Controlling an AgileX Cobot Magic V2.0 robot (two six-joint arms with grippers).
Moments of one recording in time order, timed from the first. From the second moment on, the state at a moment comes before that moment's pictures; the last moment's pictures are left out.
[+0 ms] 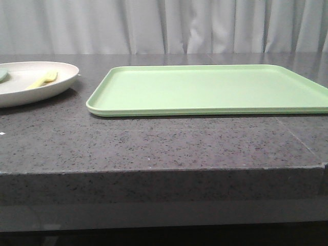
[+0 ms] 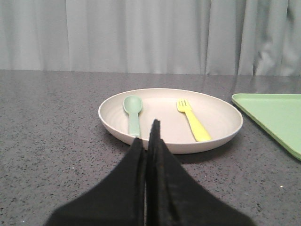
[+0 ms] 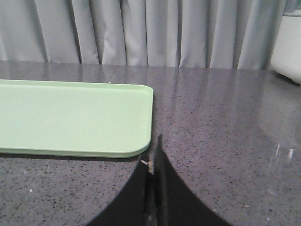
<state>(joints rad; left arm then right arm) -0.04 -0.01 0.01 -0.03 0.05 0.01 0.02 -0.01 0.03 0.03 0.04 0.00</state>
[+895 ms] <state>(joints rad) -0.04 0.05 -0.44 -0.03 0.22 0.01 0.02 0.05 -0.42 0.03 0.26 0.00</state>
